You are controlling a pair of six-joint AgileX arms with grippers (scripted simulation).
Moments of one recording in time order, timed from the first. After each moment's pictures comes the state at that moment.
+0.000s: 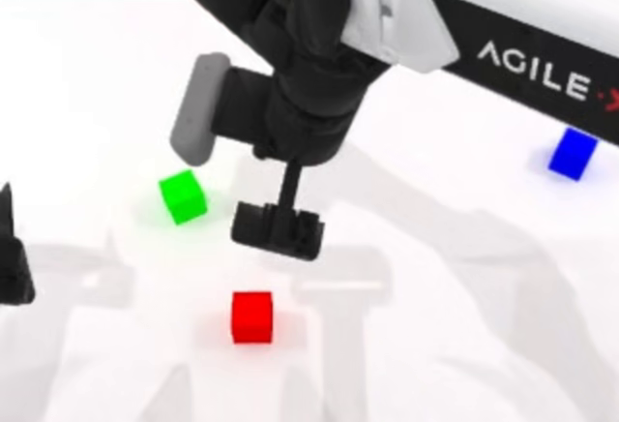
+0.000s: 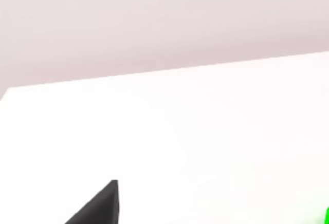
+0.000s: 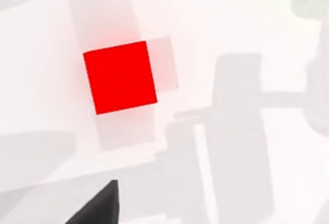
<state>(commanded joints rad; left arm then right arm) -0.05 0.25 0.25 -0.16 0.00 0.10 0.83 2.10 1.99 -1.21 -0.03 -0.54</state>
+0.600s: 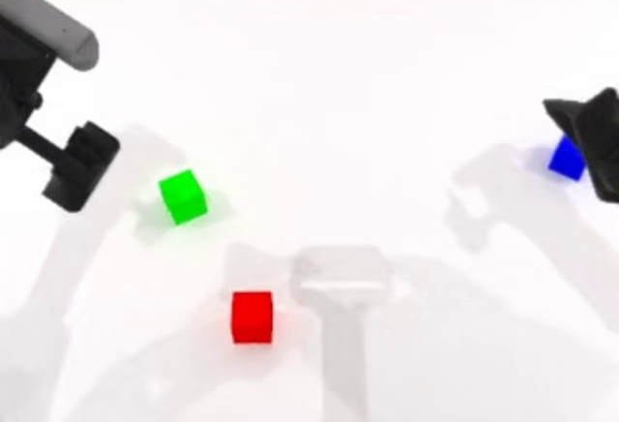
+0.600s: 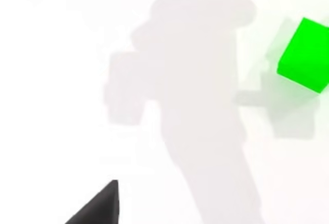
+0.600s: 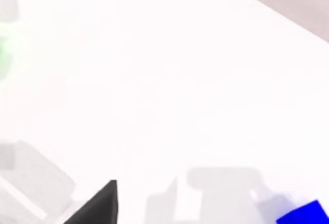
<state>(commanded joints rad) -0.19 1.27 1.04 -0.71 0.00 0.44 0.39 1.01 1.03 -0.60 -0.06 -0.26</state>
